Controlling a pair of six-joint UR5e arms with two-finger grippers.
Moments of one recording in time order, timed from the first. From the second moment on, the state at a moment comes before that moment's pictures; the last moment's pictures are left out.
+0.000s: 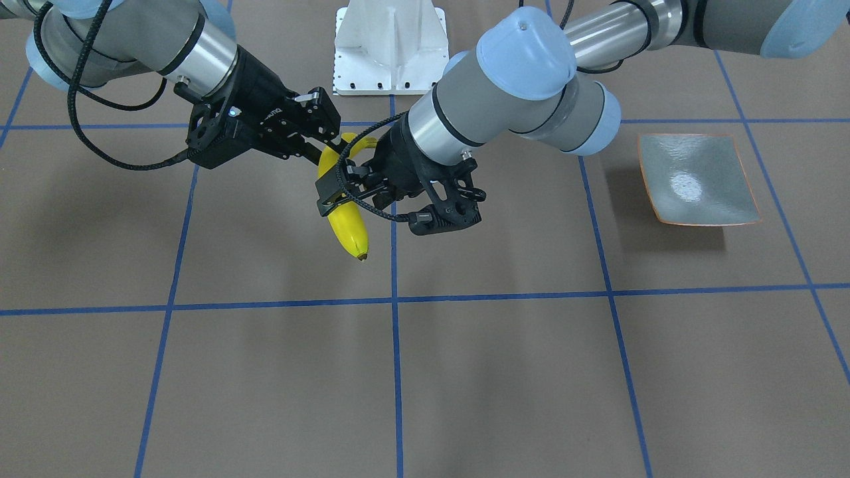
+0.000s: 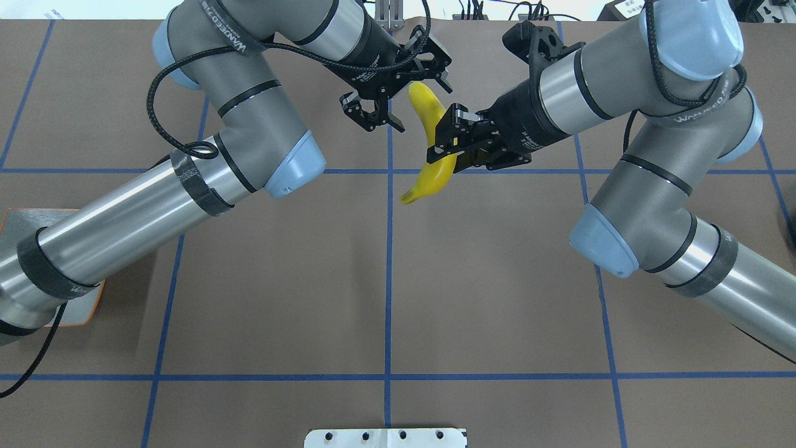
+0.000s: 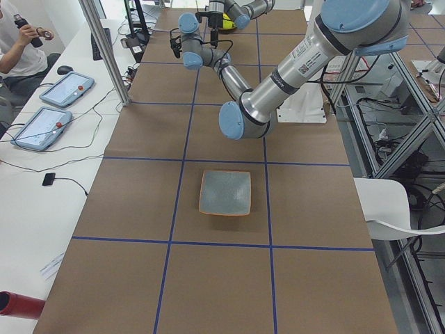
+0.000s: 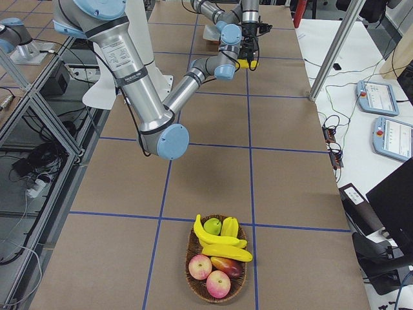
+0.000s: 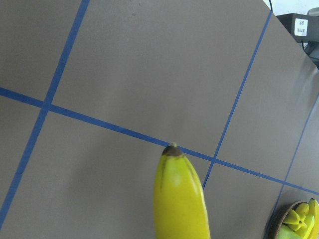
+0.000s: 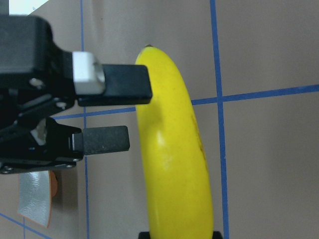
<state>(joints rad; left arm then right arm) -0.79 -2.54 -1.36 -2.21 -2.30 -1.80 0.80 -1.04 1.83 -1.01 2.27 1.45</state>
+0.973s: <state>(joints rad) -0.78 -2.54 -1.35 -2.24 -2.30 -1.84 0.79 -1.04 1.86 -1.01 2.25 1.50</state>
